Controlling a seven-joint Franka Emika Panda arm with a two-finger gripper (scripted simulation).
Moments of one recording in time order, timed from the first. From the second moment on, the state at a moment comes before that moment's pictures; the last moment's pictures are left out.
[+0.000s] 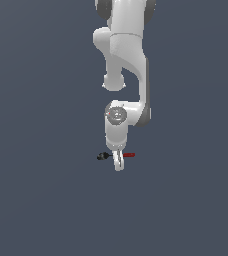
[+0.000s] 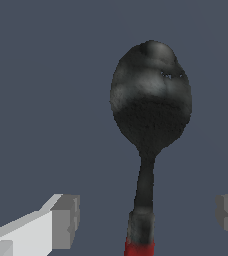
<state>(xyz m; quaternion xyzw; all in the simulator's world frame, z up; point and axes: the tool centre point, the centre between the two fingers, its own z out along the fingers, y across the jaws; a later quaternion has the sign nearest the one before) 0.000 0.009 0.011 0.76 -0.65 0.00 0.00</state>
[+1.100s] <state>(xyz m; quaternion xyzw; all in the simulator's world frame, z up) -0.004 0.014 0.034 0.76 -0.65 0.00 0.00</state>
